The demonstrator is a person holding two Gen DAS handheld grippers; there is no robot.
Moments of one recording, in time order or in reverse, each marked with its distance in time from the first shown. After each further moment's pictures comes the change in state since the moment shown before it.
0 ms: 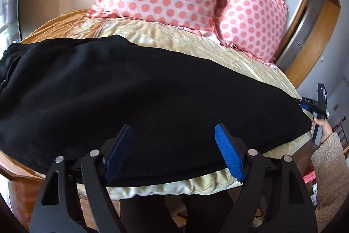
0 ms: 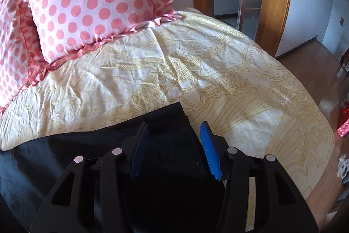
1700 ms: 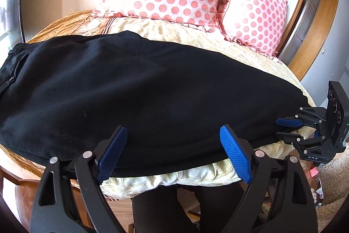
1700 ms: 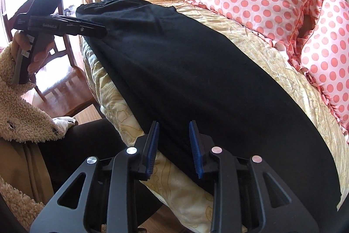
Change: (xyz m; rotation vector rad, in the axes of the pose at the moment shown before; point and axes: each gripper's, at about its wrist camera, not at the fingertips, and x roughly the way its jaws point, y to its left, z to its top) left arm -0.015 0.027 -0.019 0.023 -0.011 0.027; right arm -0.129 0.286 -0.205 -1.082 -0.036 0.675
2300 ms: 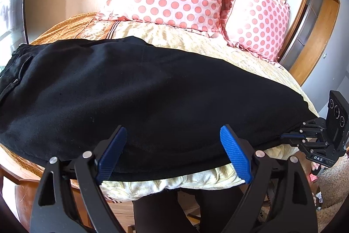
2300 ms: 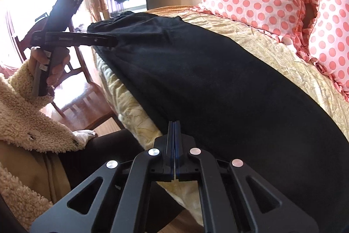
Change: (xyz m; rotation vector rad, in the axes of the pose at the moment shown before) left arm -0.005 0.004 0.005 -0.012 -0.026 0.007; right arm -0.014 -0.007 -0.009 0.078 -0.077 0.149
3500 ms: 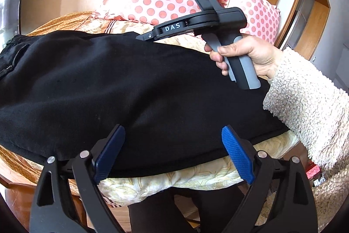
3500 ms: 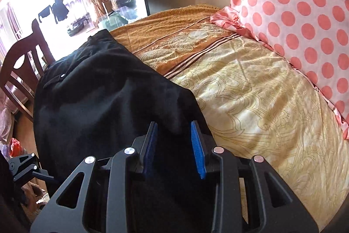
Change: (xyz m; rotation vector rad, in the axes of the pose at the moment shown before) left arm 0.001 0.021 -0.023 0.001 -0.048 -0.089; right arm 0.226 -0.023 0.244 -0.031 0.156 0.068
